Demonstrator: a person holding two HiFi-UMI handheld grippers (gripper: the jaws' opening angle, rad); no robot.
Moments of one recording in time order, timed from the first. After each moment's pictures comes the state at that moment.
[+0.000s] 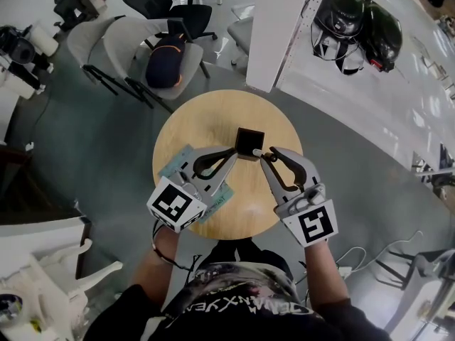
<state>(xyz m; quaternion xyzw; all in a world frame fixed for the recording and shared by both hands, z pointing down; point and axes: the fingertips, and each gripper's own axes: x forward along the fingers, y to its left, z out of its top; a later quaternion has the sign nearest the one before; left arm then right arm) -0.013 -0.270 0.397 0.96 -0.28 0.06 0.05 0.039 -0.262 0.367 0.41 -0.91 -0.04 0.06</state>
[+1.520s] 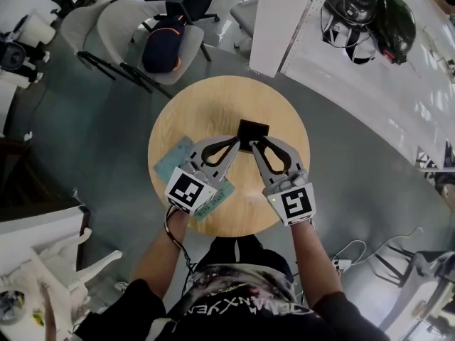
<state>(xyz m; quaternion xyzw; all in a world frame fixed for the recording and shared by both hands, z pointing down) -0.004 -0.314 0.498 0.95 -0.31 0.07 0.04 0.034 -0.312 0.495 0.42 -0.90 0.00 0.10</state>
